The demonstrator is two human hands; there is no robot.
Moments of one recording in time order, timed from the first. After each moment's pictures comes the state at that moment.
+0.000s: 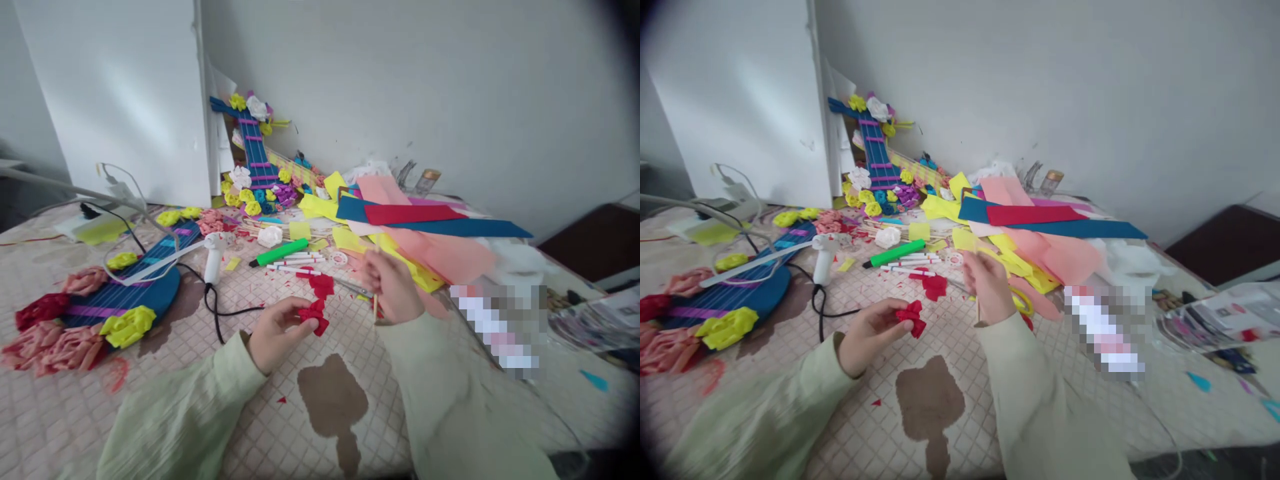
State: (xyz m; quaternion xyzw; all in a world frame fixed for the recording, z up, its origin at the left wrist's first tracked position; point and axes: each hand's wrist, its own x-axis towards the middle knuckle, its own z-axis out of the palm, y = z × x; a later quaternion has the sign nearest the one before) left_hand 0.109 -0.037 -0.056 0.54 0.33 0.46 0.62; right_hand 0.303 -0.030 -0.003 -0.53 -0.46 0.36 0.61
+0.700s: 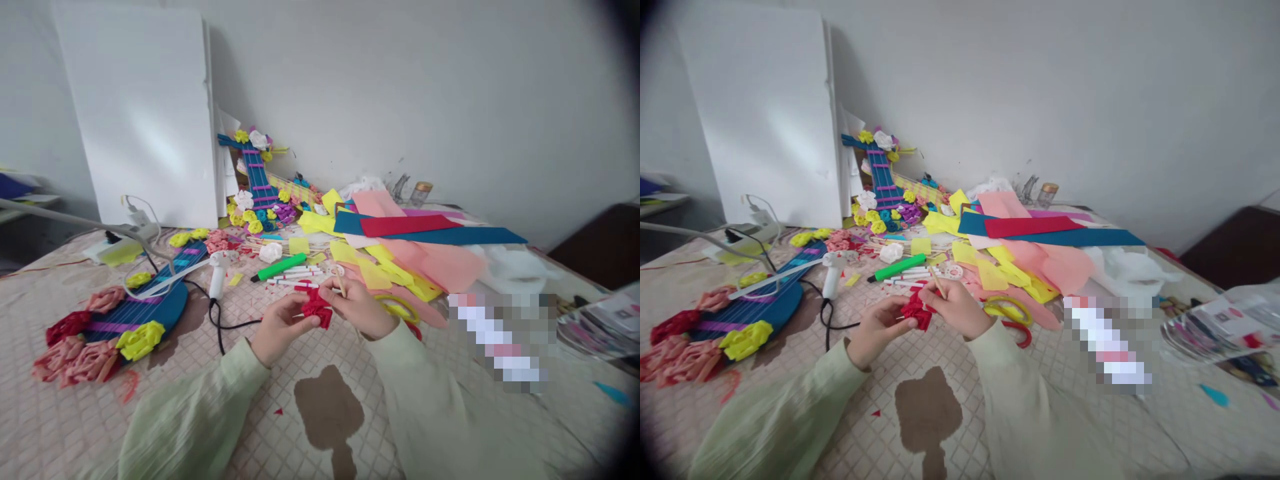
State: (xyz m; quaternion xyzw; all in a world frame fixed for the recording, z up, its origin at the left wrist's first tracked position) left_hand 0.123 -0.024 -0.042 0.50 0.29 0.48 0.66; right_hand 0.290 -0.033 -0.004 -0.48 -0.65 0.44 0.41
